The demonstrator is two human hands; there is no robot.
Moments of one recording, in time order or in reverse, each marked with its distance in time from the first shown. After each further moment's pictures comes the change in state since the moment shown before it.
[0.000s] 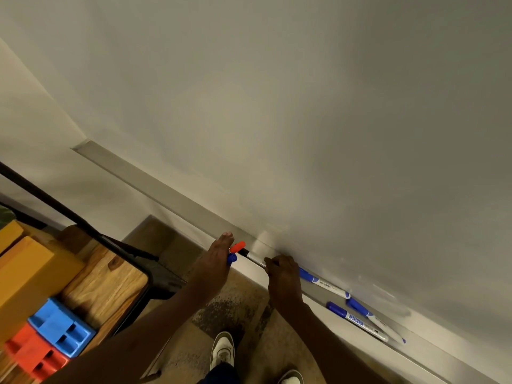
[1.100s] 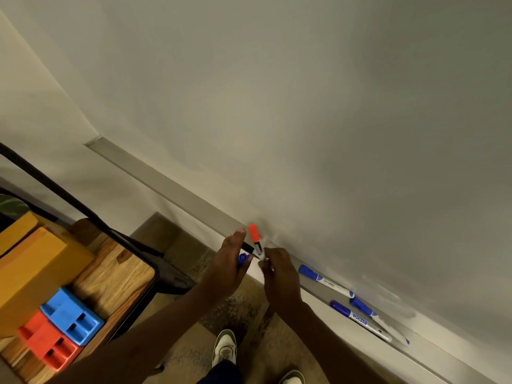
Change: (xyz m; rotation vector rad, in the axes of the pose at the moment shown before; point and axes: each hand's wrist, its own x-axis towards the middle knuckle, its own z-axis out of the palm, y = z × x) left_hand -0.015 0.025 -0.007 -0.137 0.153 0.220; right_hand -0.008 -0.040 -0.039 0.413 0.051 -0.023
